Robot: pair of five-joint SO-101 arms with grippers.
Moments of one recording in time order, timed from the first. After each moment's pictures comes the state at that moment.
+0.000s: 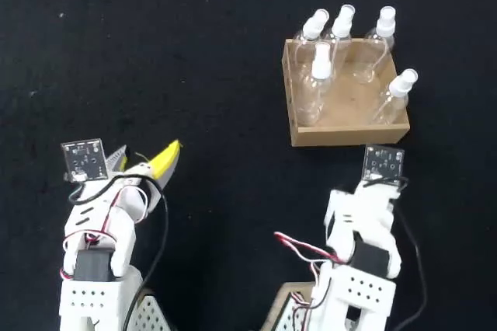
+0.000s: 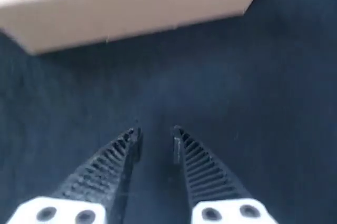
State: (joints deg) left arm -3.4 -103.4 96.1 39.5 10.5; right arm 20.1 -92.6 97.2 56.7 6.4
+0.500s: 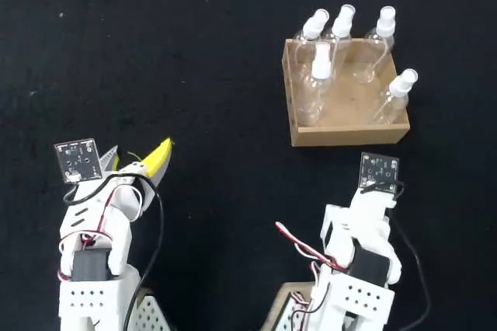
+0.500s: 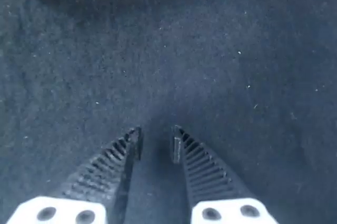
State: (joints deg) left arm -6.6 -103.4 96.2 40.0 9.5; right arm 20.1 -100.5 97.1 70.8 6.5
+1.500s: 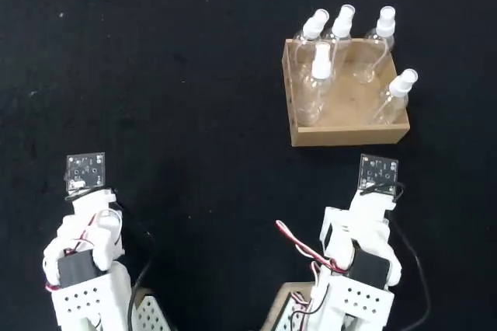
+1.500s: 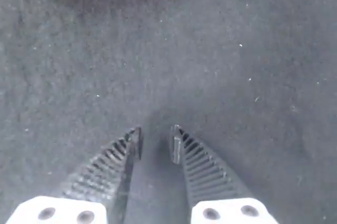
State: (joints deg) left arm -23.0 -103.4 96.2 72.0 -13.8; right arm 20.1 -103.0 97.0 74.4 6.5
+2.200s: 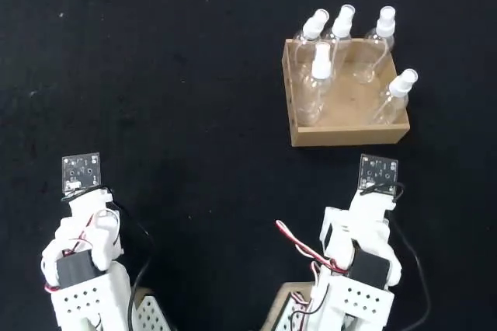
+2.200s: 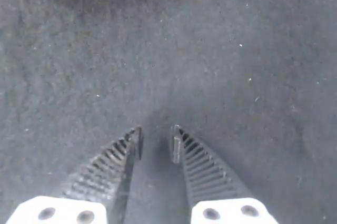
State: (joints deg) left arm -24.4 -103.7 96.2 72.3 -13.1; right arm 20.1 -103.0 97.0 74.4 6.5
